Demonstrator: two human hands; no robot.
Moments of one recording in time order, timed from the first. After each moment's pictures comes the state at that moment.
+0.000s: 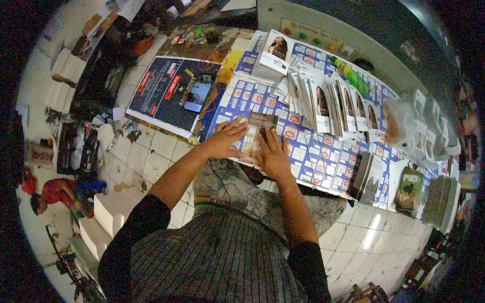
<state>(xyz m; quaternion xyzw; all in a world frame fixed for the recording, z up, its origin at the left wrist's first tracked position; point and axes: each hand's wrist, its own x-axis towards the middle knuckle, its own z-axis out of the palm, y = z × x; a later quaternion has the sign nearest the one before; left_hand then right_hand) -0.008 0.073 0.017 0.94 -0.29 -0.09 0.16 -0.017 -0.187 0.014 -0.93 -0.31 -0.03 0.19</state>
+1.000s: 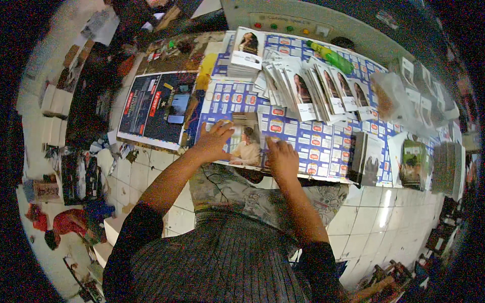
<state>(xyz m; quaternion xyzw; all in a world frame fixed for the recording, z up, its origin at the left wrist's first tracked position) 0.004 0.044 0.070 0.95 -0.22 -0.19 0.05 -0.033 -0.228 0.040 -0.96 -0.16 -0.08 0.20</state>
